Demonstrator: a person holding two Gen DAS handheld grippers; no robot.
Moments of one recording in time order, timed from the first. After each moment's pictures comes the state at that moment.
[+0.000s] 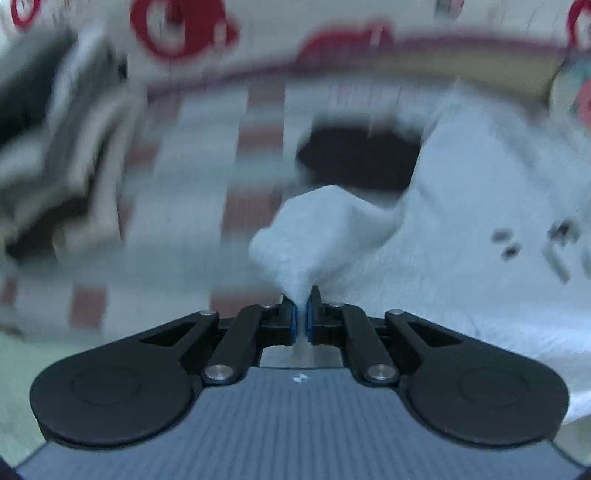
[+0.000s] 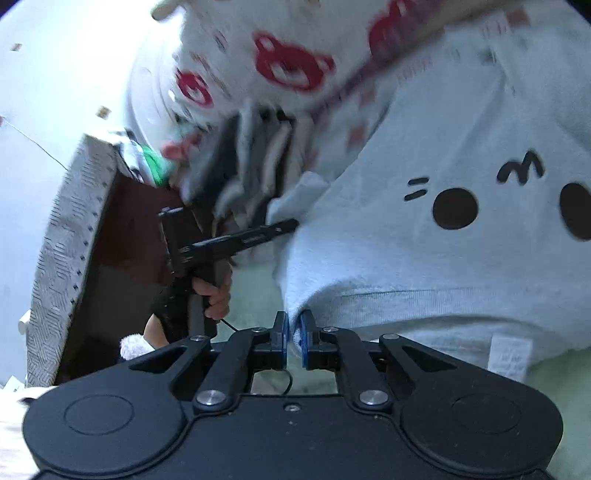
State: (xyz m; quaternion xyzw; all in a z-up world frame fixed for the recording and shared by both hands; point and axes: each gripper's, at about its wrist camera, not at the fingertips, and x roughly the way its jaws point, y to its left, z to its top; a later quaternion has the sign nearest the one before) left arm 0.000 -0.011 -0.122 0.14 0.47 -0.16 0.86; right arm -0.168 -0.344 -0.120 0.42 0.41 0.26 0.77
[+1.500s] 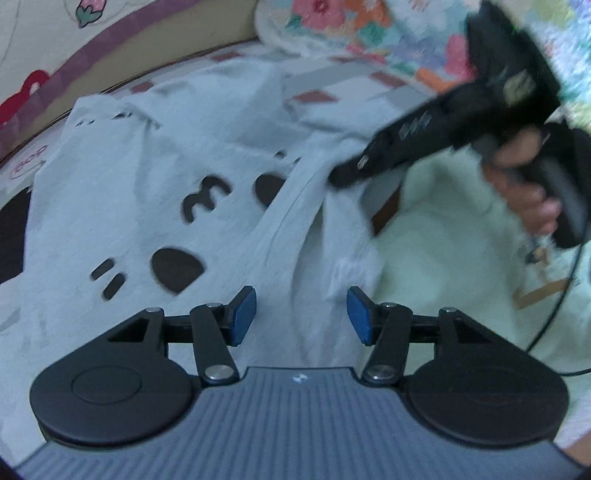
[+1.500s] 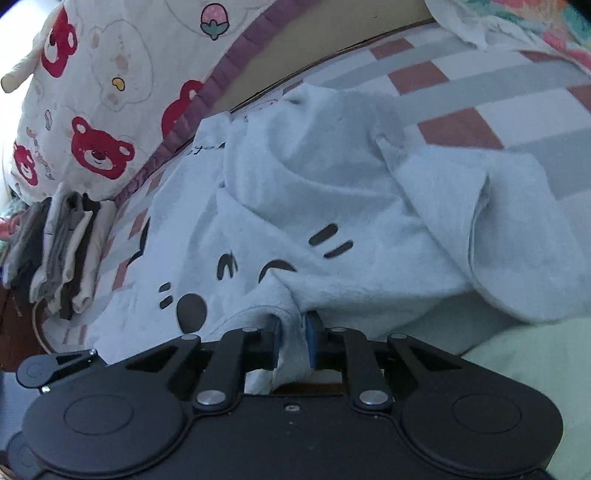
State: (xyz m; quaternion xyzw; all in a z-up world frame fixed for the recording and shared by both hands) left arm -0.146 -0.221 -0.141 0.23 0.41 -0.49 0.73; right arm -0.202 -0.447 -0.161 0.34 0.40 -0.06 0.85
